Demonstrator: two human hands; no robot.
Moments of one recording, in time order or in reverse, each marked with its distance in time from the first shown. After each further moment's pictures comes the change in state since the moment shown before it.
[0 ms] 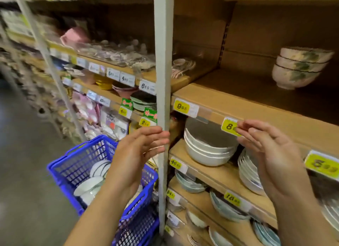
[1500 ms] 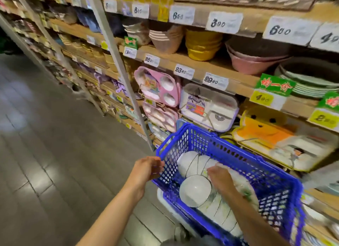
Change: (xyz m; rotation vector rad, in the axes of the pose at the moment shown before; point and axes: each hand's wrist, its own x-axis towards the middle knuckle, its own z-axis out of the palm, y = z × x) left_hand 0.224 -0.031 -0.505 0.403 0.259 -0.624; right_hand -0.047 0.432 0.439 -0.802 -0.209 0.737
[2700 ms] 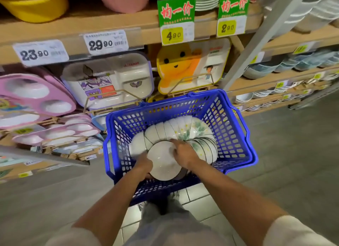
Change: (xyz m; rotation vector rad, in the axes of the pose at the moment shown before) left_hand 0.172 -0.089 0.093 1.056 -0.794 -0.151; right_hand 0.009 0.034 0.071 -0.271 0.199 0.220
